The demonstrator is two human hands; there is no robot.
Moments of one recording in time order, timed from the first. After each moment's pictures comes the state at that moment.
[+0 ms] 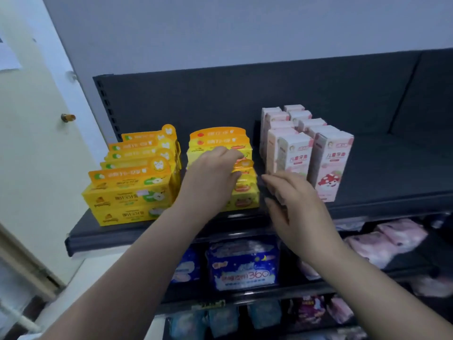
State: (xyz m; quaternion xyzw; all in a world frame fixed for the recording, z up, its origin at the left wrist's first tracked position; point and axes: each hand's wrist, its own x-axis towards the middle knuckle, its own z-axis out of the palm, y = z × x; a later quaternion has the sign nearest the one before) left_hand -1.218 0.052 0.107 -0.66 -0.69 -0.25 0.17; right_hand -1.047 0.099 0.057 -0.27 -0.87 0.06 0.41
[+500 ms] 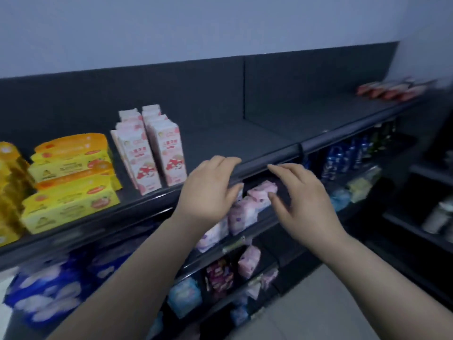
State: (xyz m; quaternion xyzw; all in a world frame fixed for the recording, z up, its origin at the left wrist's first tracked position) left_hand -0.975 0.075 0.087 -0.80 -0.53 -0.28 0.08; right_hand -0.782 0.060 0.060 -0.51 -0.78 -0.05 0.36
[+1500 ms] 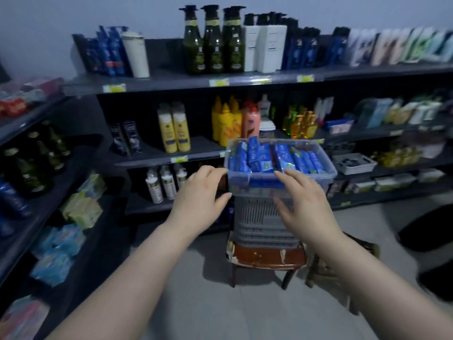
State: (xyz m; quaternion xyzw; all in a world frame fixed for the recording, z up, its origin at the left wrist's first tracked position) left_hand -0.297 0.014 0.031 -0.97 -0.04 -0.21 -0.14; right_hand -0.227 -0.196 0.016 -0.92 -0.29 -0.16 0.21
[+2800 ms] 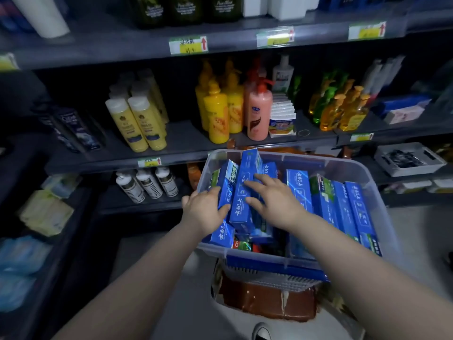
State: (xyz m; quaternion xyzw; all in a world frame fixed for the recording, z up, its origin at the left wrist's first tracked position) left_hand 0.084 0.075 -0.101 -0.96 -0.23 0.08 -0.11; right_hand 0.180 -0.084 -0.091 -0.90 -0.40 0.11 0.13
